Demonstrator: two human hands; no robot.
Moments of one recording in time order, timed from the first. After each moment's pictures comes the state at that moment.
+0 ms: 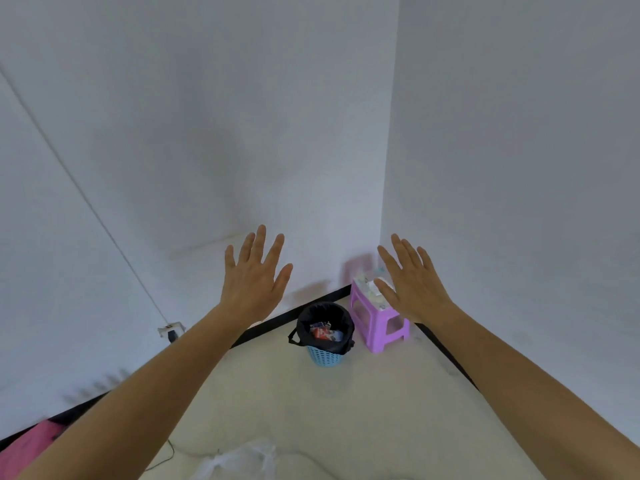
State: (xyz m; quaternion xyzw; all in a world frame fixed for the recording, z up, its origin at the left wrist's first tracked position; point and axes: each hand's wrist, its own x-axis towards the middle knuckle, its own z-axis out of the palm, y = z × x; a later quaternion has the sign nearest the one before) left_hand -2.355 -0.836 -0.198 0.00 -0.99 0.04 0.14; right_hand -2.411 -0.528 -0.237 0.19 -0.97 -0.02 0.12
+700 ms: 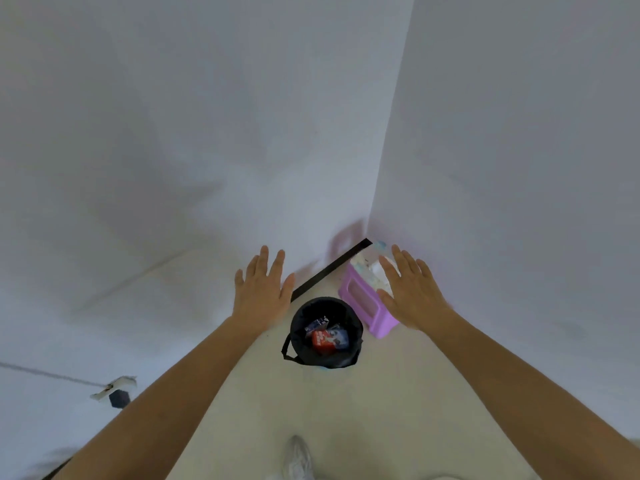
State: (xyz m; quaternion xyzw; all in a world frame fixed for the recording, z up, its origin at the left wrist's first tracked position) left_hand -2.764 -0.968 -0.360 -0.06 -0.99 -0.06 -0.06; right_hand -2.748 -0.673 -0.374 0.08 -0.99 -0.05 -0.07
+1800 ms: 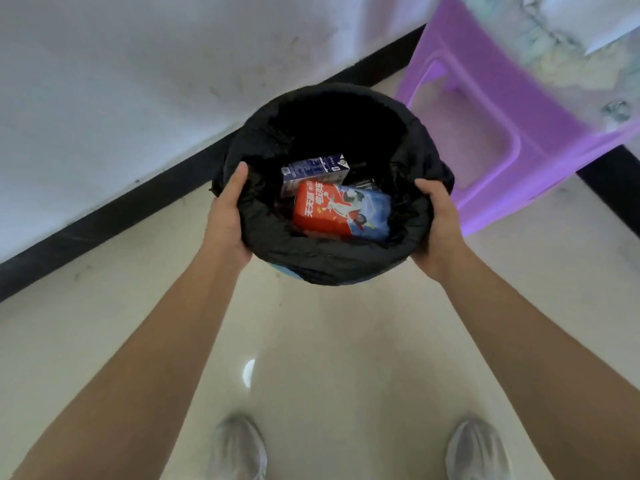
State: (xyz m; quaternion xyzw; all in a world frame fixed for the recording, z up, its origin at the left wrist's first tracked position) left_hand -2.883 -0.958 -1.060 0.32 -0.44 -0.83 -0.10; right_hand -2.886 -0.687 -1.075 -0.26 -0.48 0.81 -0.19
